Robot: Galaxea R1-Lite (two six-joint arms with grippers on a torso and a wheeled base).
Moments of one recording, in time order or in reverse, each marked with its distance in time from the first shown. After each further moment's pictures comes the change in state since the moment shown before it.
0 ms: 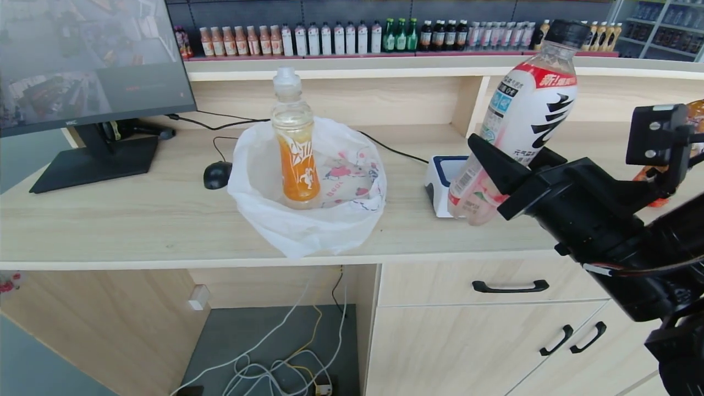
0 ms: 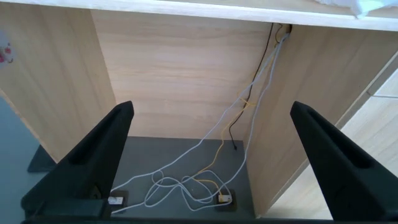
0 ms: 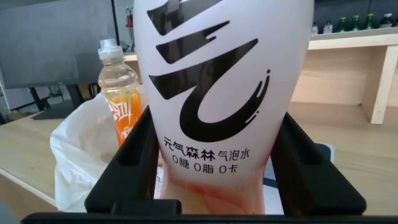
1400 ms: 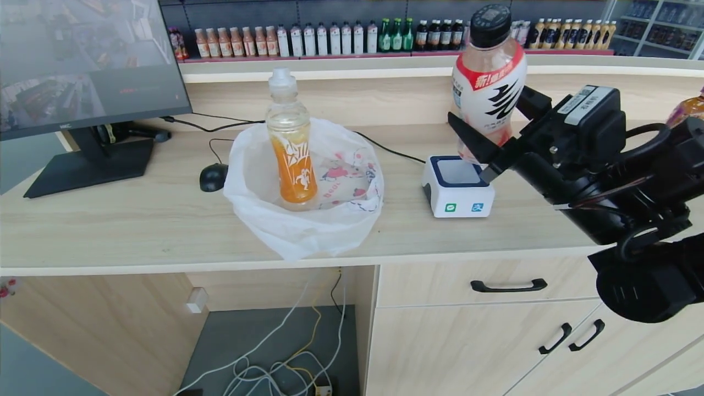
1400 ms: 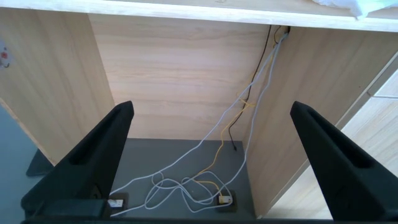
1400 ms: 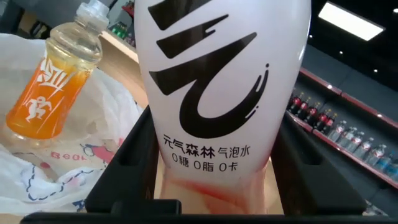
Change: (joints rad) left arm 0.001 0.000 0.000 0.000 0.000 0.000; right arm -0.164 0.176 -0.310 -0.001 0.404 -0.616
